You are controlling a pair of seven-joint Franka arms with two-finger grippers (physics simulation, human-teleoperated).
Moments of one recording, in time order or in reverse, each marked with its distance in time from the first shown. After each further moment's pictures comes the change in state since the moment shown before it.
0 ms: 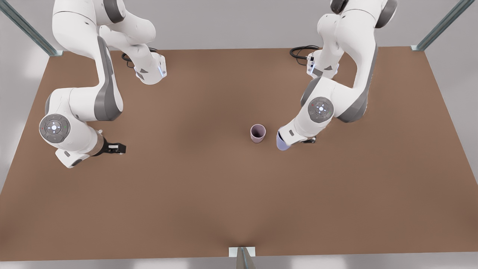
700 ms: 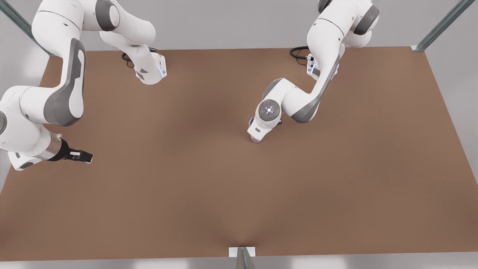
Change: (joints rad) left arm -0.175 0.078 -0.004 -0.081 -0.060 -0.003 -0.580; right arm -0.090 0.048 -0.095 0.143 0.100 0.016 -0.043
